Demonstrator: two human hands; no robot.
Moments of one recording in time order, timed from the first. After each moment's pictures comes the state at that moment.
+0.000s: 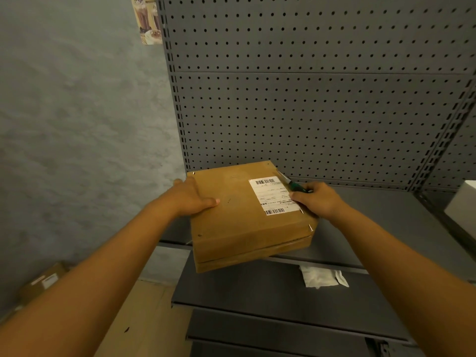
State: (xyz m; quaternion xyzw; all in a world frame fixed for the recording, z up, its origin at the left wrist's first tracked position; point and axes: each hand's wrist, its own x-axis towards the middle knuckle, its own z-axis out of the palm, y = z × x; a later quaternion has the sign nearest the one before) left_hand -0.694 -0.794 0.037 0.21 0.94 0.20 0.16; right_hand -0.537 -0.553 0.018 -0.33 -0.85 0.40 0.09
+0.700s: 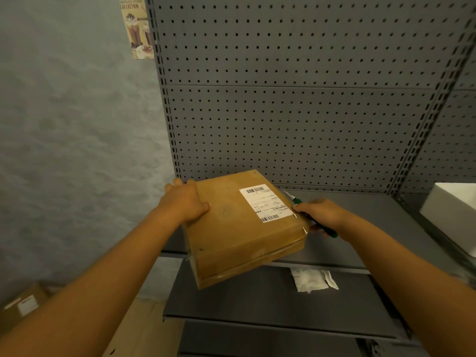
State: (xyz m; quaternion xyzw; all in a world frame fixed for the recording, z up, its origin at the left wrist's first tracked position) left_hand -0.693 -0.783 0.035 0.26 0.96 0.09 0.02; right_hand -0.499 -0.553 0.024 -0.37 -0.81 0.46 0.02
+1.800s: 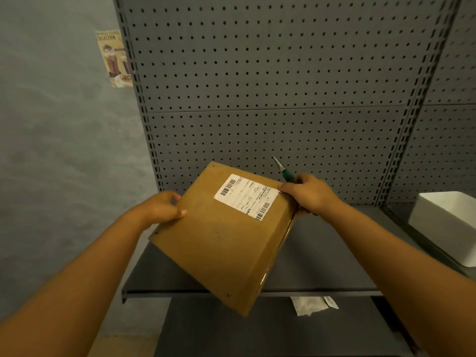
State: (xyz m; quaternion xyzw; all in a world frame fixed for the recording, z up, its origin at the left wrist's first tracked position) left_hand -0.758 -0.777 0.065 0.28 0.90 0.28 0.18; right_hand -0.532 -0.548 0.087 -0.36 -0.83 0.38 0.18
